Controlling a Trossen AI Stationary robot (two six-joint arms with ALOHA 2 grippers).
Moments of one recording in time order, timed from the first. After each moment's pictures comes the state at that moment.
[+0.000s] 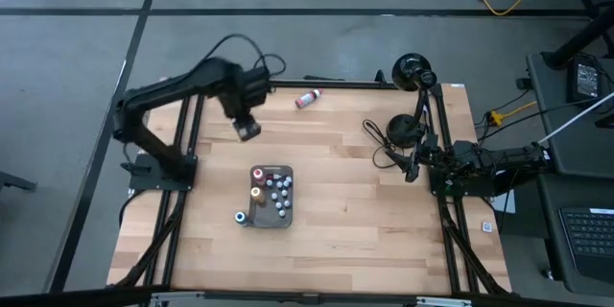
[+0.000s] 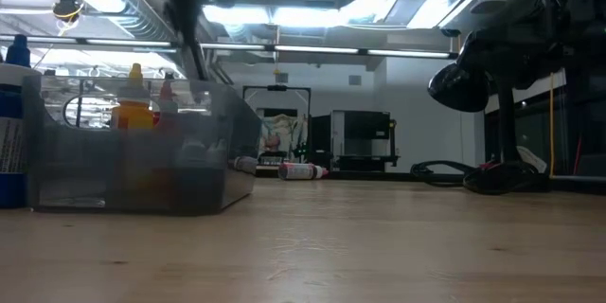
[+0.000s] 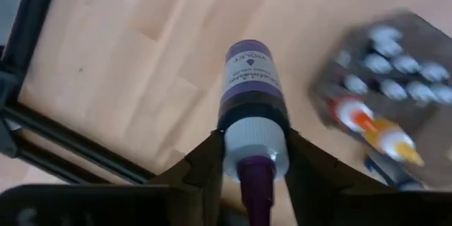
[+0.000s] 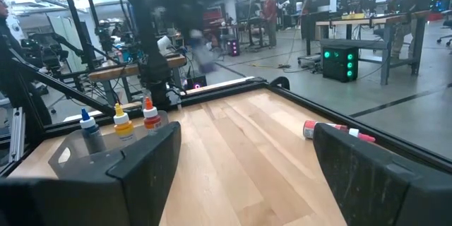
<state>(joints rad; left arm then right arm) 0.38 1.53 1.64 -1.57 -0.03 -0.19 0.14 0.01 0.01 0.08 0.45 0.12</state>
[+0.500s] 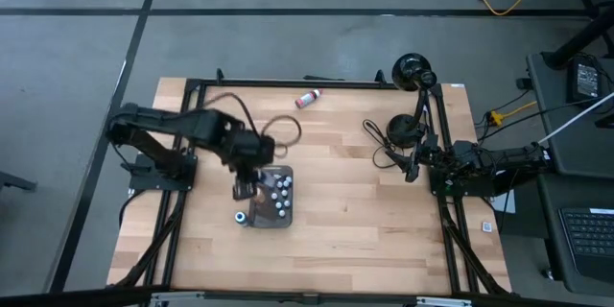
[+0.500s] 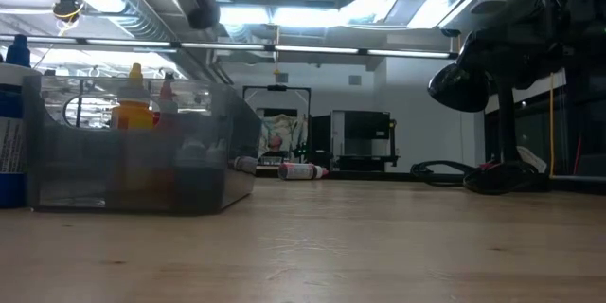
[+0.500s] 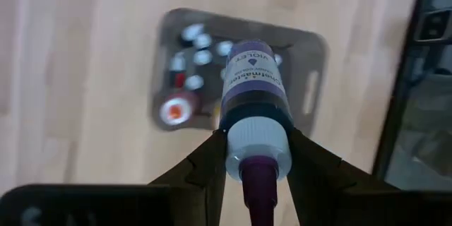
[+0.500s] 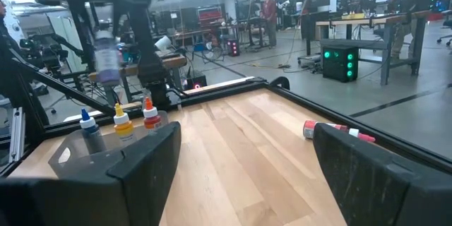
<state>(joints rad) -0.16 1.50 1.67 -1.42 0.03 -0.40 0.14 0.01 0.01 0.08 0.45 0.12</state>
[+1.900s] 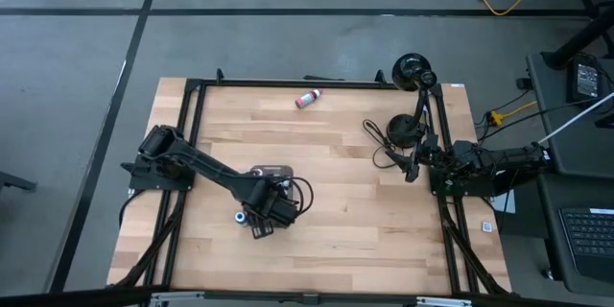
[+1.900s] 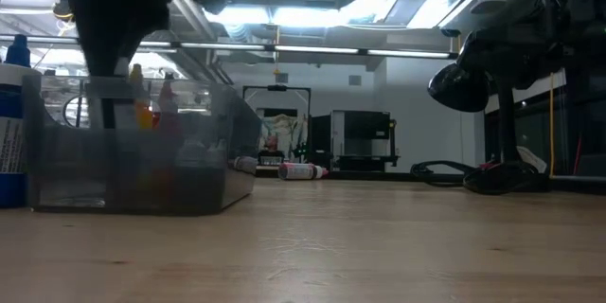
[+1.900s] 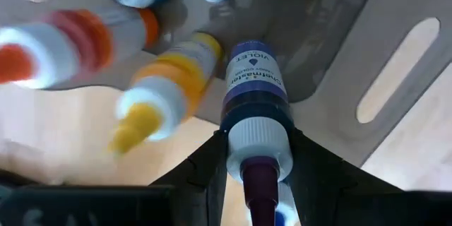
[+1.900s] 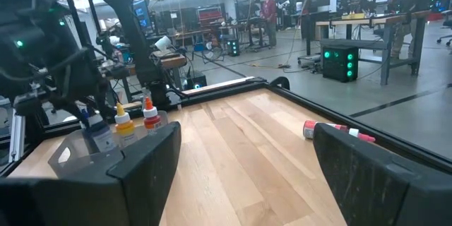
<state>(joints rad) -0.39 1.86 1.50 -1.33 -0.02 -0.78 0.14 0.01 0.01 0.08 0.45 0.12</state>
